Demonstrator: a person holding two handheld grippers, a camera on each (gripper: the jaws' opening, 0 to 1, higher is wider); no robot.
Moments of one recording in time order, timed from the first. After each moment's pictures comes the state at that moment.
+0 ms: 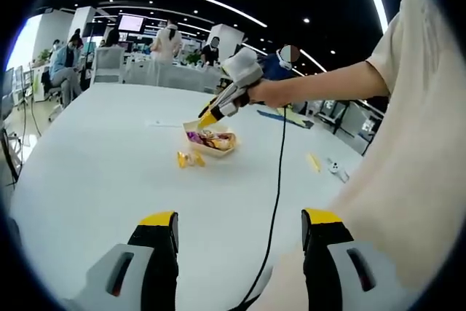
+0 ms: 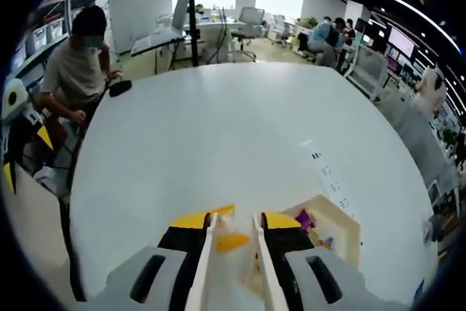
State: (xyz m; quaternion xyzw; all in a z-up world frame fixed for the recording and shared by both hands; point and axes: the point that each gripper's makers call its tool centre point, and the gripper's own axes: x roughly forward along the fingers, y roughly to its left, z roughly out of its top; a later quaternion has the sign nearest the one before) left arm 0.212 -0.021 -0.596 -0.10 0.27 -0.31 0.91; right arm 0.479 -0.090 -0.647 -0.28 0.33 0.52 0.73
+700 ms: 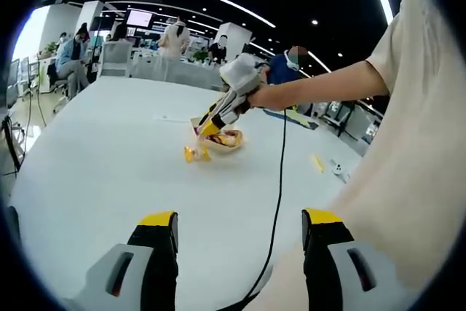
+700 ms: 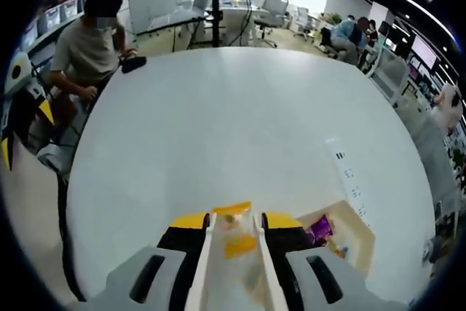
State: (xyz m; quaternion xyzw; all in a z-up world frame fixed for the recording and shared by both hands) left arm 0.210 -0.007 -0.608 -0.11 0.28 -0.29 0.91; right arm 0.467 -0.075 -0.677 -0.33 0.34 0.55 0.69
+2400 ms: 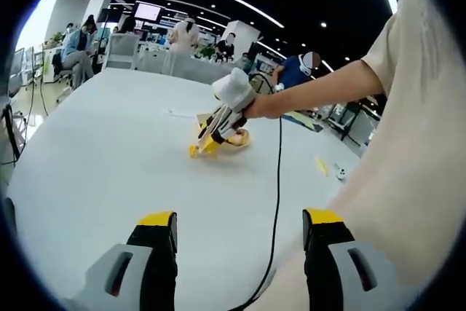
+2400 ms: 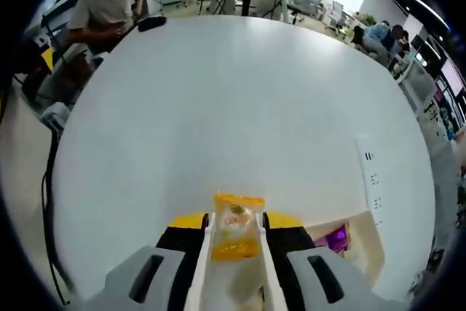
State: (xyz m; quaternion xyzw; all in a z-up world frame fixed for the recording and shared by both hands) left arm 0.223 -0.005 -0.615 -0.13 0.30 -0.28 0.90; right arm 0.468 -0.078 -0.731 -0.39 0.35 0.58 0.62
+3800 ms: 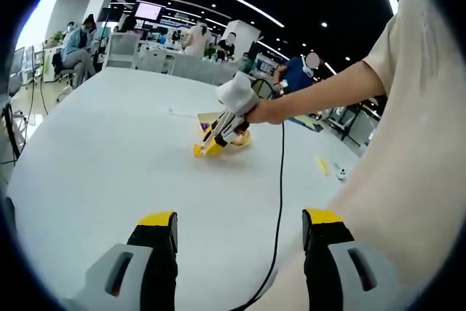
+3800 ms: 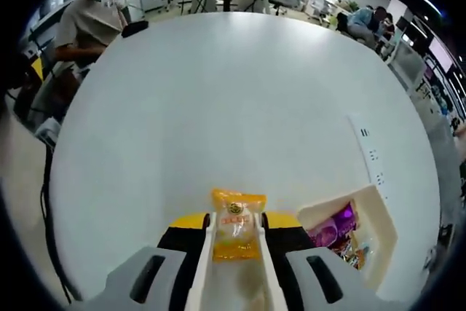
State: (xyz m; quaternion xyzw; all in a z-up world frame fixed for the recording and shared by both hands) left arm 0.224 -0.002 -0.617 -0.13 0.30 -0.28 0.90; right arm 0.472 -0.091 -0.741 -0.37 0.38 0.55 0.65
